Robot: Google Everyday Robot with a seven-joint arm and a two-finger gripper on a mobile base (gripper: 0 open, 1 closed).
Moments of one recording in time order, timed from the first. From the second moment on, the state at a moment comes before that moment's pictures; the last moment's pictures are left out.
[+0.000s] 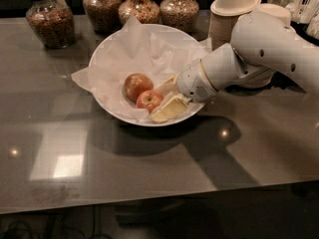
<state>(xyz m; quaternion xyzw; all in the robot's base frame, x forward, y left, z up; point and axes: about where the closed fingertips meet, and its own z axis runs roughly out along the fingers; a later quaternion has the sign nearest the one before) 0.529 -0.007 0.849 -0.60 0.67 0.29 0.32</state>
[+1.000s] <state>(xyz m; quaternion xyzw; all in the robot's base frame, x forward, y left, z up) 0.529 -0.006 0.850 -0.60 0.67 0.29 0.32</state>
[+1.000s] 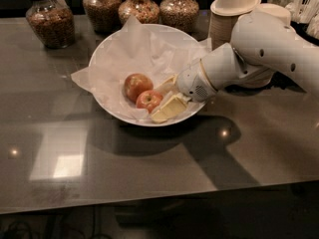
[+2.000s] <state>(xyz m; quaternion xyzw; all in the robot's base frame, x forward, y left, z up) 0.524 0.011 0.964 -0.60 0.58 0.35 0.43</state>
